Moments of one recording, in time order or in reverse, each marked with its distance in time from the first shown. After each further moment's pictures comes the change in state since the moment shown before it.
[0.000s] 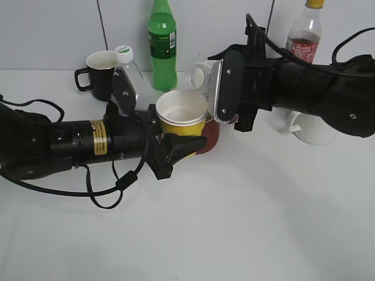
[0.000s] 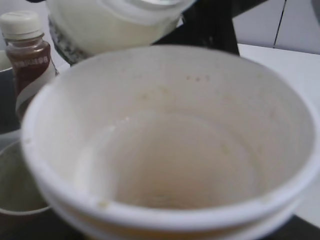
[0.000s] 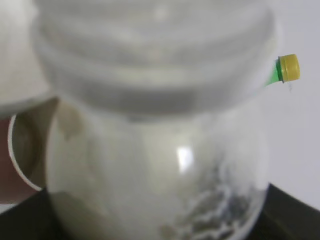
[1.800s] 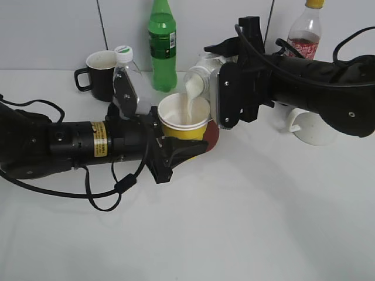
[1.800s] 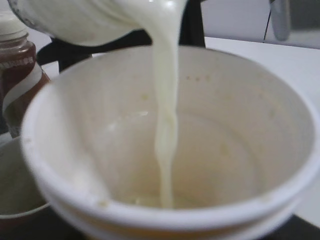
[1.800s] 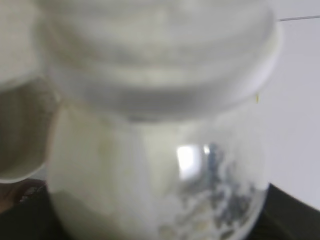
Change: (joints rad) left arm 0.000 0.000 -0.002 0.037 0.000 0.000; right arm 0.000 0.000 0.000 0.061 -0.075 -0.305
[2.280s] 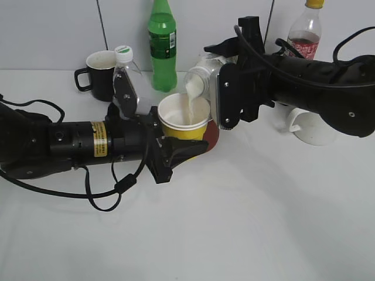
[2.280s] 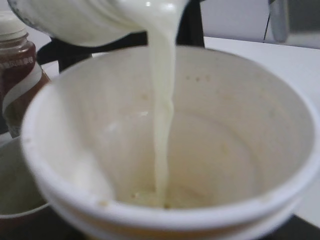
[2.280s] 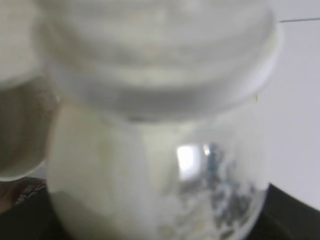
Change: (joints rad) left arm 0.000 0.000 0.000 0.000 0.000 0.000; right arm 0.000 0.000 0.000 0.002 0.000 -0.017
